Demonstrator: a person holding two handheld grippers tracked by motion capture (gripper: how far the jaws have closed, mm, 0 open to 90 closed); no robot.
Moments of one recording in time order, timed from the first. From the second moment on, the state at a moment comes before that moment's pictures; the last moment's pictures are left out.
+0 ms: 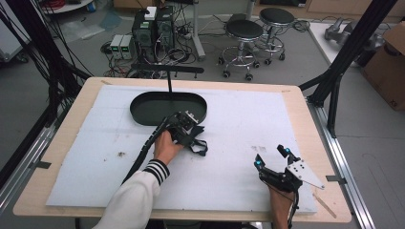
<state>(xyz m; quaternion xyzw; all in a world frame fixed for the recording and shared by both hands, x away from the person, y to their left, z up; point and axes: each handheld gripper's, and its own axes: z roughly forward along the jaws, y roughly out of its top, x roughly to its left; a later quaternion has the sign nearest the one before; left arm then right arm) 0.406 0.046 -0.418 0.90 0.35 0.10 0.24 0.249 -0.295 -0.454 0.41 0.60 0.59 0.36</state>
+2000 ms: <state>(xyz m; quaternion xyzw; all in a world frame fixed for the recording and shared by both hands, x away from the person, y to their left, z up) 0.381 0.106 -0.341 0.76 0.37 0.23 0.48 0.249 -0.294 -0.454 0.40 0.60 0.59 0.37</state>
